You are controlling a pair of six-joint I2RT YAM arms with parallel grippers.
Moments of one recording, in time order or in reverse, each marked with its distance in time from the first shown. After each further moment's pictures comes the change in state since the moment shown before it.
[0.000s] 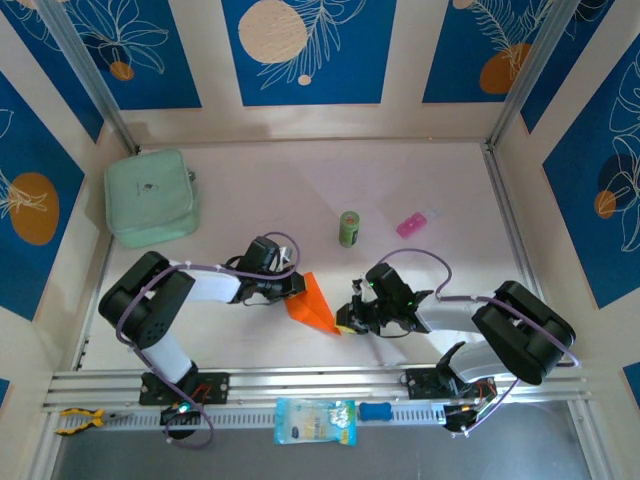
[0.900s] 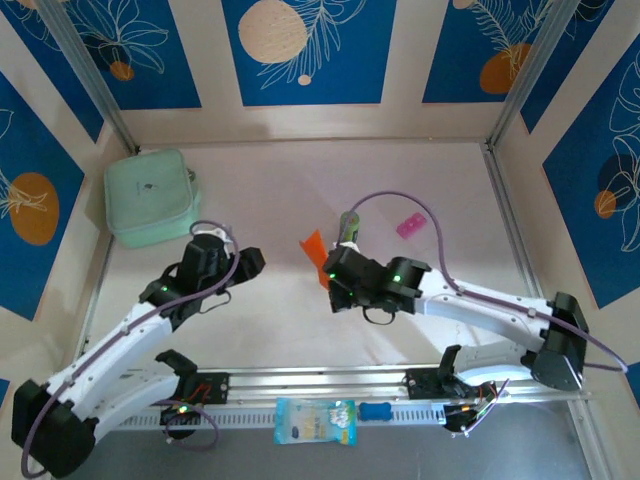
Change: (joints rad) left arm 0.096 -0.816 0.017 -0.628 -0.465 0.111; right arm 0.381 -0.098 0.731 -1.035 0.849 -0.333
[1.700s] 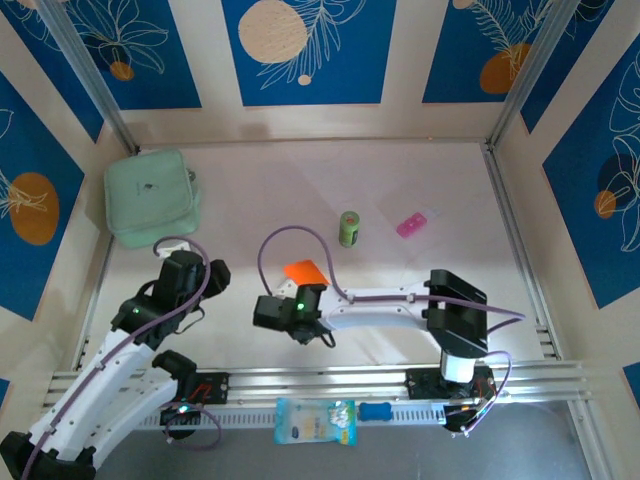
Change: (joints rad) left arm 0.061 -0.205 0.006 -0.317 -0.252 0.026; right arm 0.230 0.489 0.229 -0.093 0.116 -0.132
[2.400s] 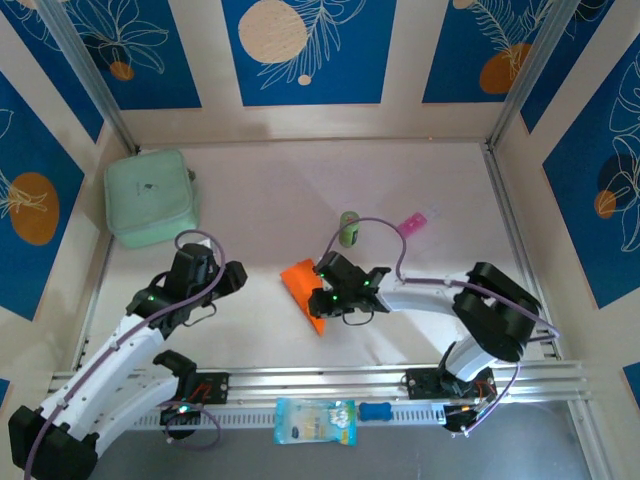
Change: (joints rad) left arm 0.003 0.122 -0.033 0.140 0.246 0.014; right arm -0.387 -0.190 -0.526 0.760 -0.590 0.186
